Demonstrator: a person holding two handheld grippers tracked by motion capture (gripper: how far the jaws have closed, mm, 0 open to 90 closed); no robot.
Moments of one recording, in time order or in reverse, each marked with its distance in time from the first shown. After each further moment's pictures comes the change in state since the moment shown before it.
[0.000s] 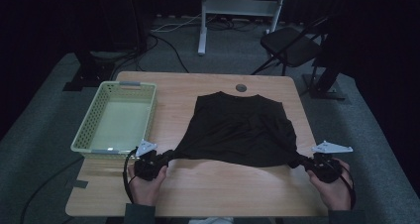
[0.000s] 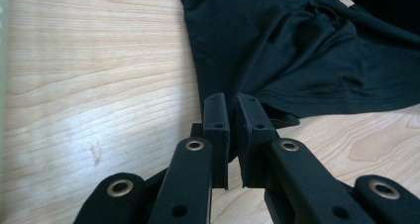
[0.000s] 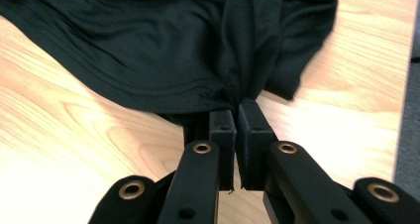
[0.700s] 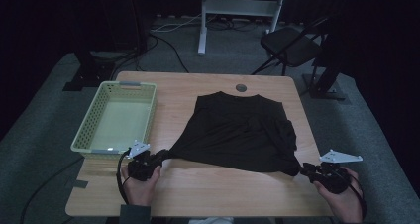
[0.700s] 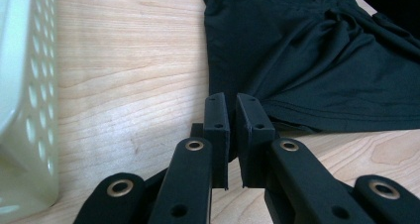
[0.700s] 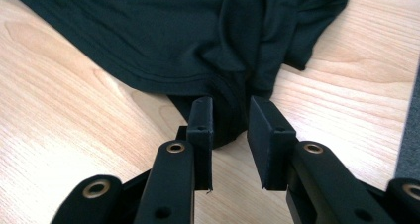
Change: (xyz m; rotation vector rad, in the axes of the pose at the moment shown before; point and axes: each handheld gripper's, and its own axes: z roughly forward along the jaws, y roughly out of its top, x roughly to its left) left arm 0.012 -0.003 -0.008 -0.014 0.048 -0.017; right arm 0.000 -0.020 -0.020 0.011 0.063 -0.008
